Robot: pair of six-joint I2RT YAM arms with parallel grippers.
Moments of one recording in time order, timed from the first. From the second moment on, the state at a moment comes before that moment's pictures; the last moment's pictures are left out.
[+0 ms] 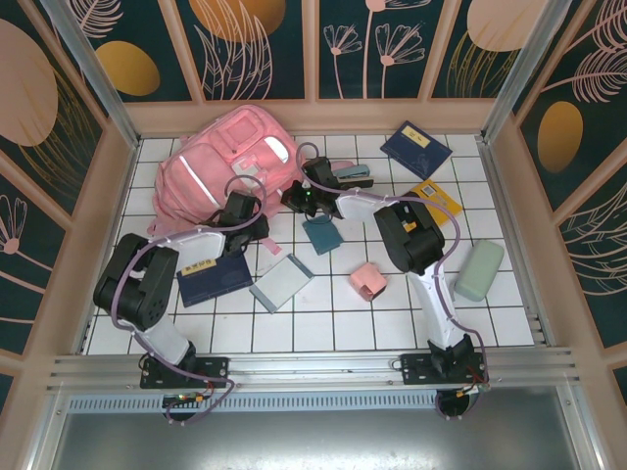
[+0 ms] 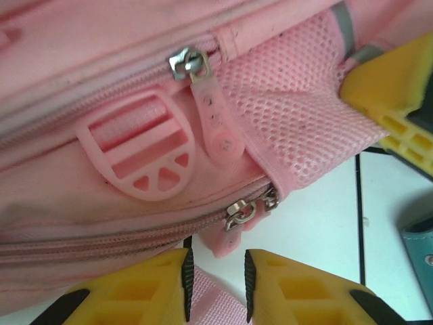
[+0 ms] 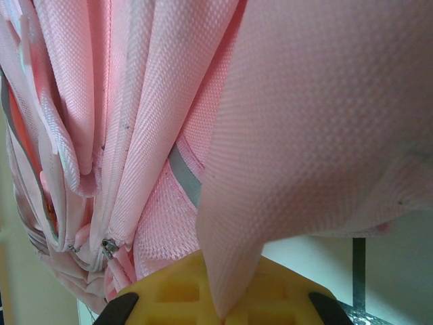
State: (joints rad) left arm -0.41 1.69 0.84 -0.02 -0.06 -0.57; right arm 0.63 2.31 1.63 -0.01 -0.41 0.96
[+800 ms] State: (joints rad) left arm -0.41 1.78 0.85 0.04 -0.07 -0.60; right arm 0.63 2.31 1.63 -0.01 -0.41 0.96
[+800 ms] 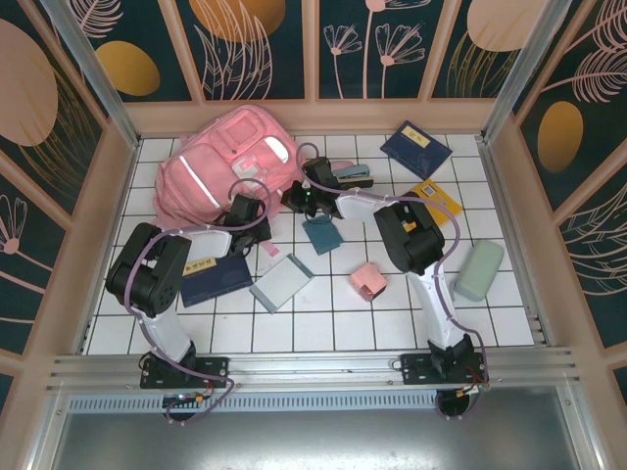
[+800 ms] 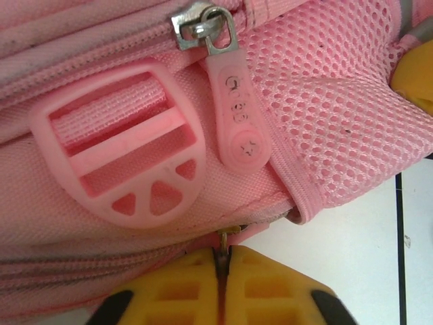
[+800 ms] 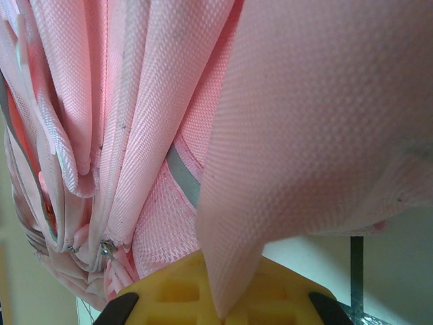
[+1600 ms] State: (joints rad) left arm -0.31 1.52 0.80 -0.23 -0.20 -0.63; right arm 0.56 2.23 1.55 0.02 -0.42 0.94
